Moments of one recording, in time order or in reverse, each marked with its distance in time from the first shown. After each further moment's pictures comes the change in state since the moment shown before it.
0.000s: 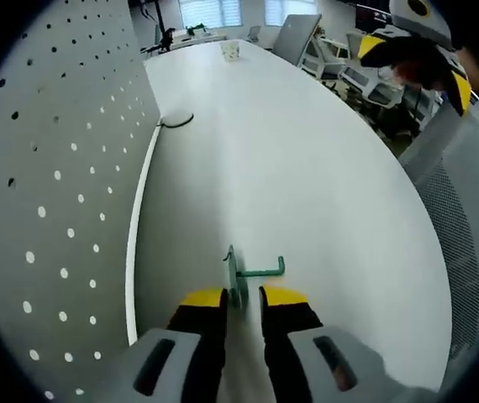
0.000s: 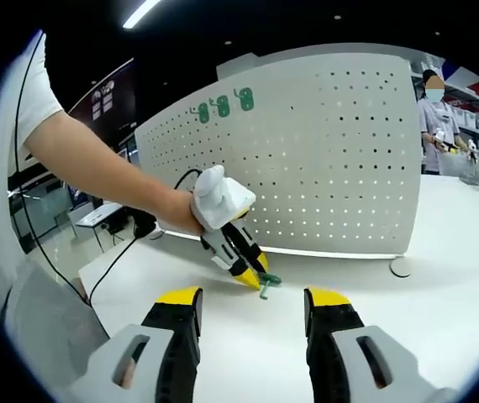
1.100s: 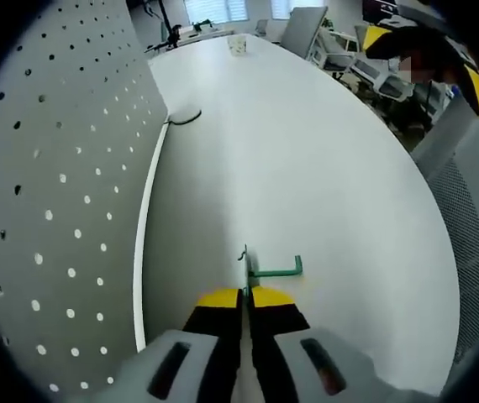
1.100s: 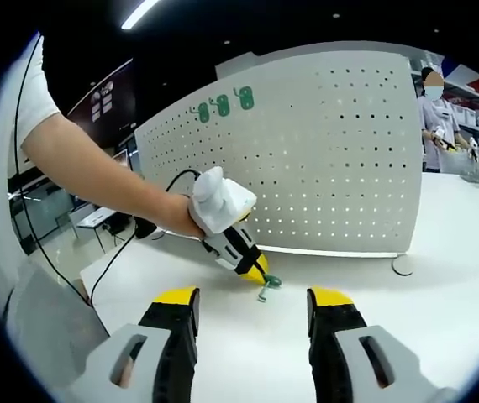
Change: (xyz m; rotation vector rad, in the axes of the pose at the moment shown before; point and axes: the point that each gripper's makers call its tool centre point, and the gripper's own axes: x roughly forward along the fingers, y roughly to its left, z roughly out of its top) left arm 0.001 0.003 -0.001 0.053 0.030 0.087; right arm 0.002 0.004 -0.001 0.012 0.007 0.011
